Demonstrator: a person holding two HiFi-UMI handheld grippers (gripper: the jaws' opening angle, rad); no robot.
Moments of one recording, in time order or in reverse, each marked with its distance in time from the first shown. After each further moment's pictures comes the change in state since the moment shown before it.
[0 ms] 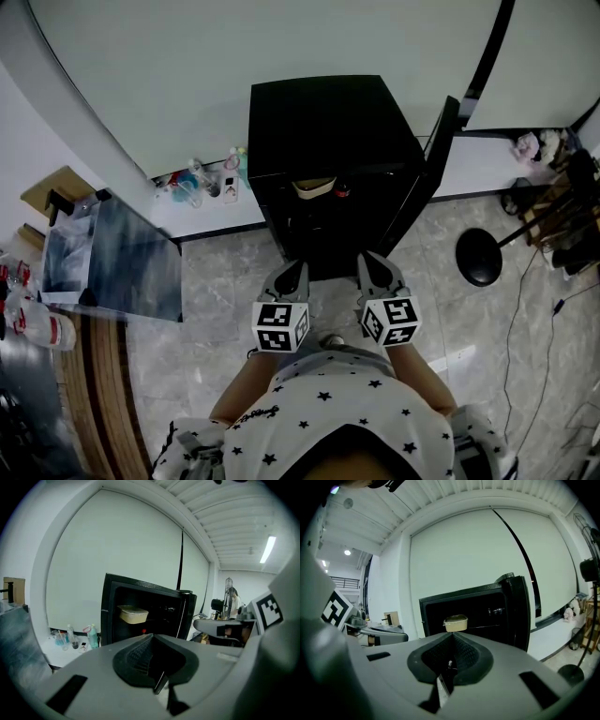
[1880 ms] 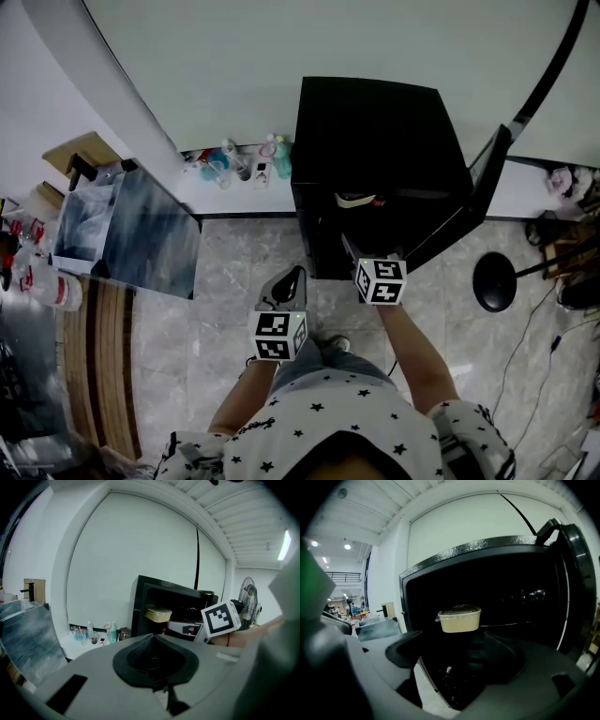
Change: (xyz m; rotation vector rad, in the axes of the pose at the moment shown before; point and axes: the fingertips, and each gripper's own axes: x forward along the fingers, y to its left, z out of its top) left arm -0.026 0.073 0.000 -0.067 0.019 0.183; right arm 0.154 0.008 -0.025 -0.037 0.104 0.030
